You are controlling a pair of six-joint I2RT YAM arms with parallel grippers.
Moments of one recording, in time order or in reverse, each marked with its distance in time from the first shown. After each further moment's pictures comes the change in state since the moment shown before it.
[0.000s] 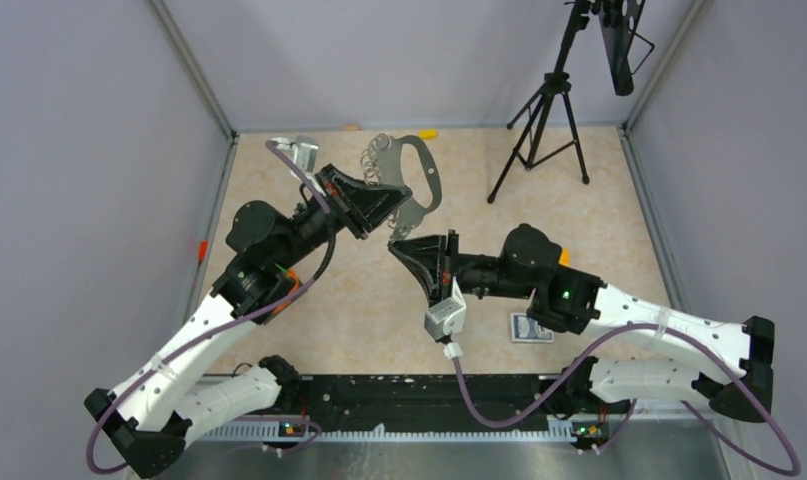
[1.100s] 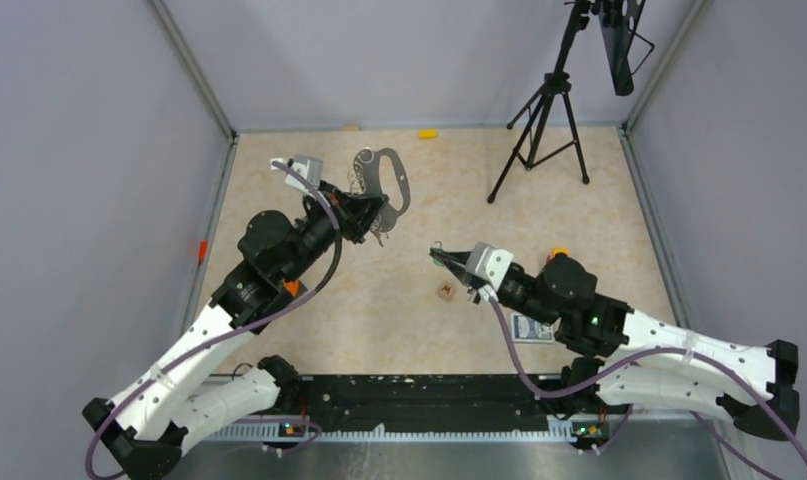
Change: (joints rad) left arm 0.000 -0.056 -0.079 -0.185 -0.277 0.193; right arm 0.019 -0.220 -0.194 0.058 0.345 0.791
